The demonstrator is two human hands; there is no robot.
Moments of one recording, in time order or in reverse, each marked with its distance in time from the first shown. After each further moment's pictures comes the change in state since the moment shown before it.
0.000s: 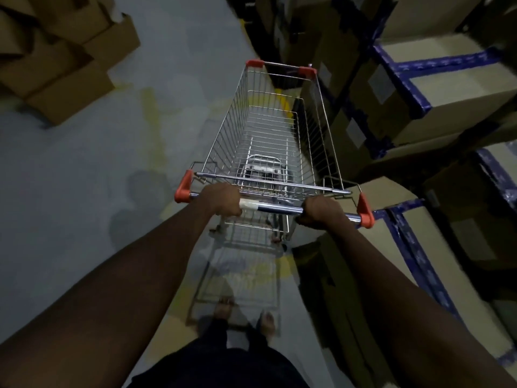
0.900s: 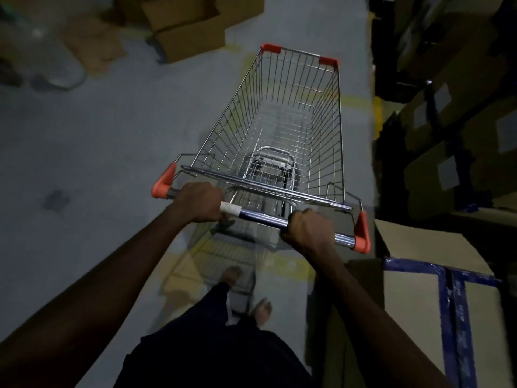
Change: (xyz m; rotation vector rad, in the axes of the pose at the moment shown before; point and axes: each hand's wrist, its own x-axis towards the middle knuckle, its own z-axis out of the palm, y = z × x) left_hand -0.135 -0.061 0.103 -0.049 0.171 -0.401; right_hand -0.039 -0.118 0.016 -0.074 0.200 -0.352
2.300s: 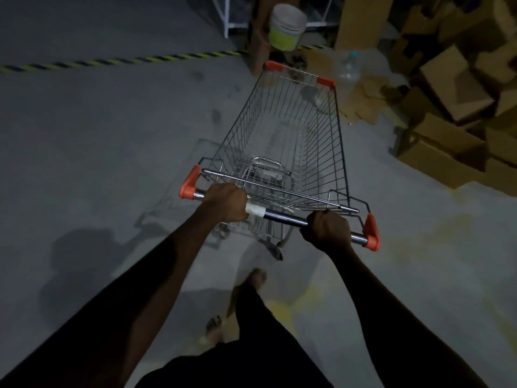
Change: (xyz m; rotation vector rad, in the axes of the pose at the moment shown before) left_hand -0.297 -0.467 0.174 -0.446 0.193 -0.913; right_hand 0.189 -0.607 0.011 -0.355 0.378 -1.055
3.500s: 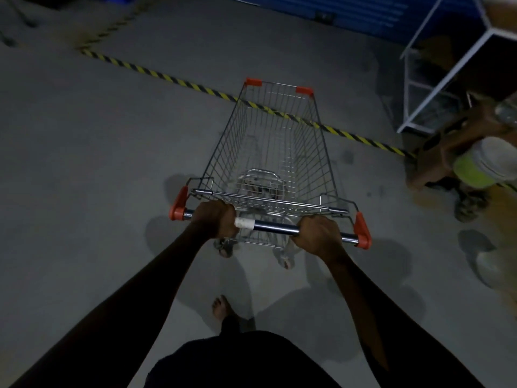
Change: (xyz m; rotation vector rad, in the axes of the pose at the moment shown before) left_hand 0.062 -0.478 -0.067 -0.088 -0.061 -0.745; right_hand 0.525 -0.376 -0.113 0.065 -0.332 -0.665
